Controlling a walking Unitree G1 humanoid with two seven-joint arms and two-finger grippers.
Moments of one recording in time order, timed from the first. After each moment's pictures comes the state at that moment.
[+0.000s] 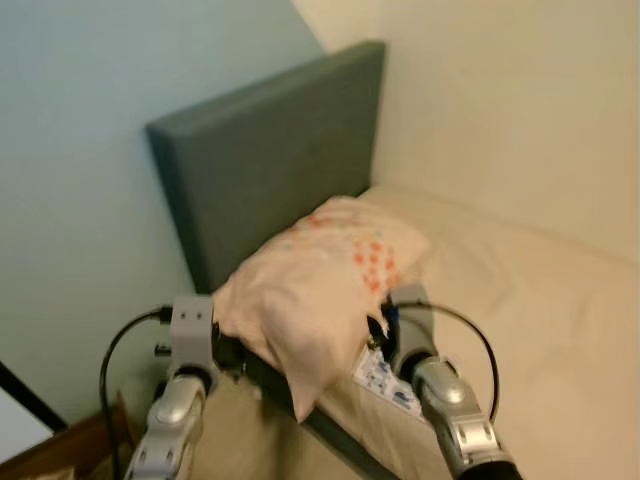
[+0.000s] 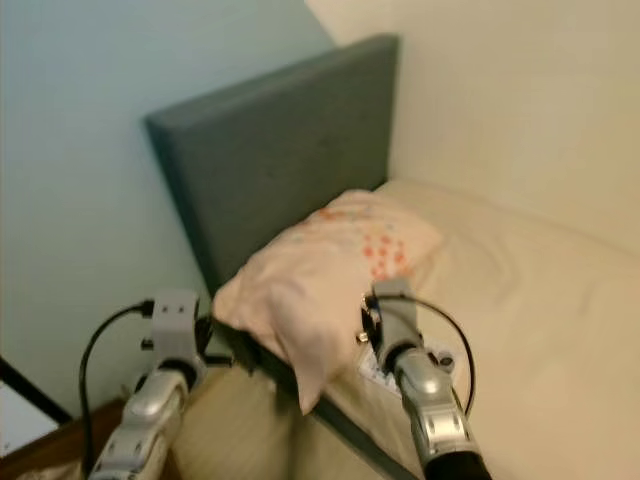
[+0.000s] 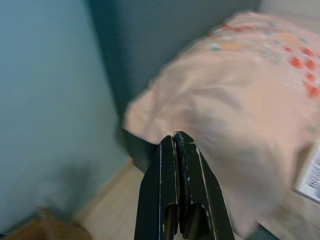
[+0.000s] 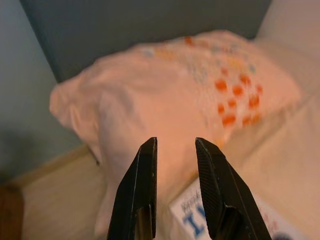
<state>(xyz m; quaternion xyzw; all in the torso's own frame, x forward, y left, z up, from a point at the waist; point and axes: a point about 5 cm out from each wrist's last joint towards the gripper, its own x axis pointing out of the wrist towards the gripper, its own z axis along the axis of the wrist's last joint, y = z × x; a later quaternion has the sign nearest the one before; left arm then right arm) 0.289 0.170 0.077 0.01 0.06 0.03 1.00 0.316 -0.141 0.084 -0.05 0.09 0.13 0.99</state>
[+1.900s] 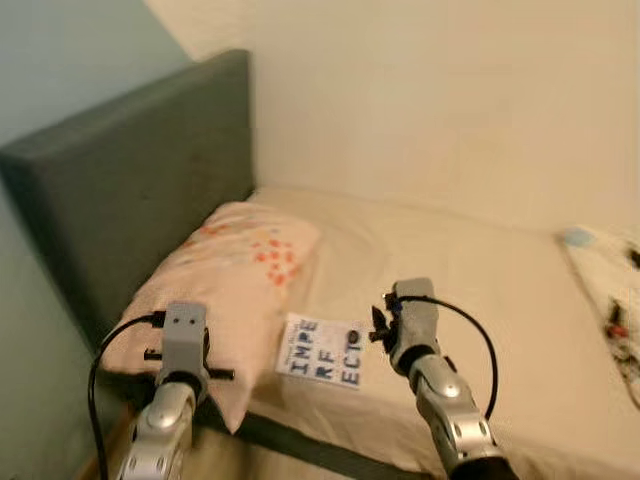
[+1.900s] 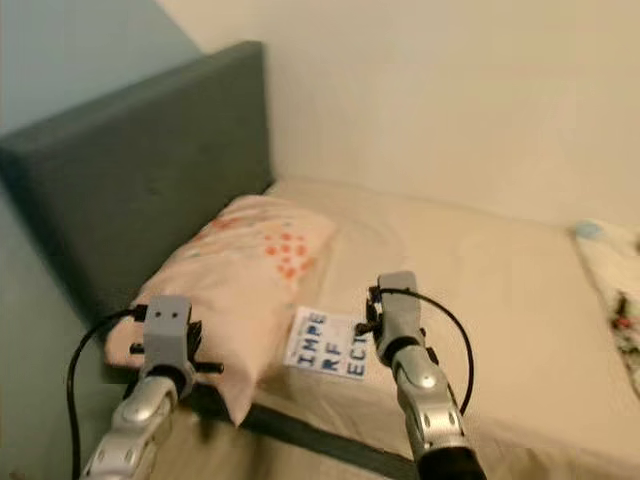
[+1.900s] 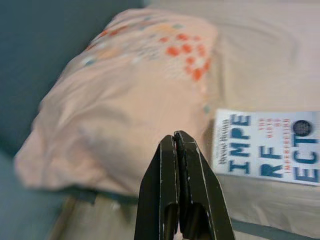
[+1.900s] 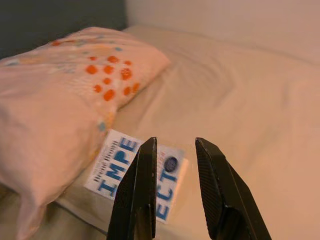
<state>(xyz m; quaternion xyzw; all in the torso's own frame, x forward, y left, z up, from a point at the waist) 0.284 0.175 0.066 0.03 0.08 0.03 1.00 0.312 -0.144 0.076 -0.03 0.10 0.08 0.99</state>
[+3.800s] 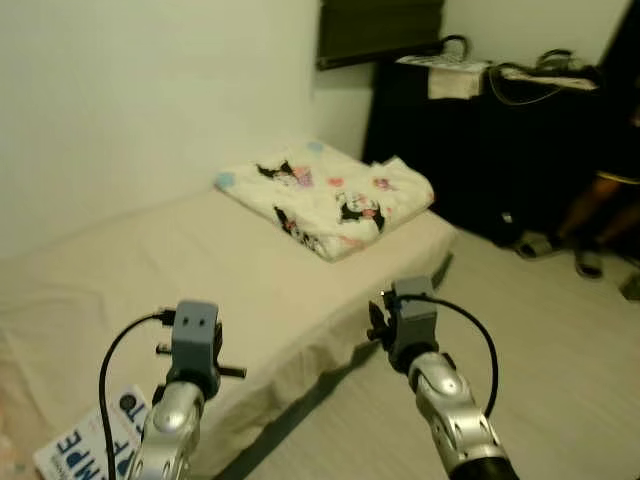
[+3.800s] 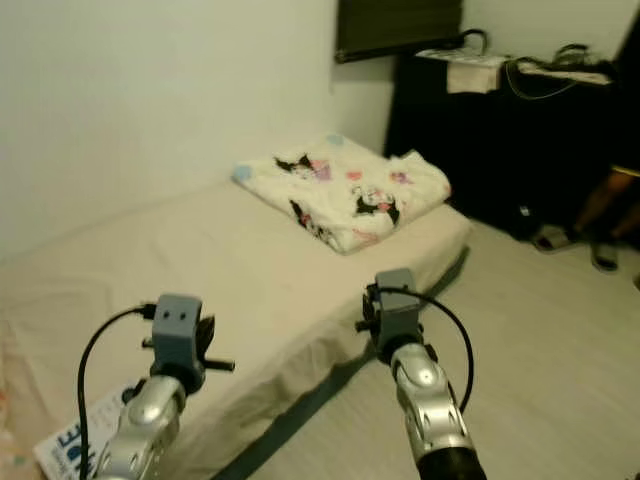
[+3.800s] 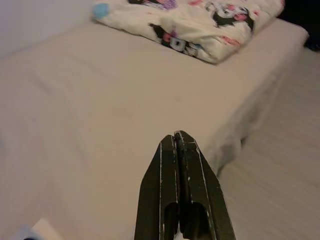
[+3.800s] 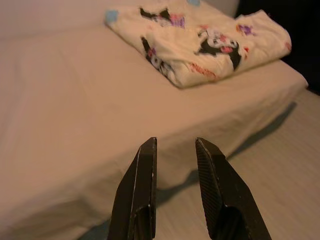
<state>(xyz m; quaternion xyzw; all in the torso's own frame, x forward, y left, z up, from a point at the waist) 0.281 0.161 0.069 0.02 0.05 -0.01 1.00 0.311 -0.143 0.080 -0.04 0.09 0.10 0.99</state>
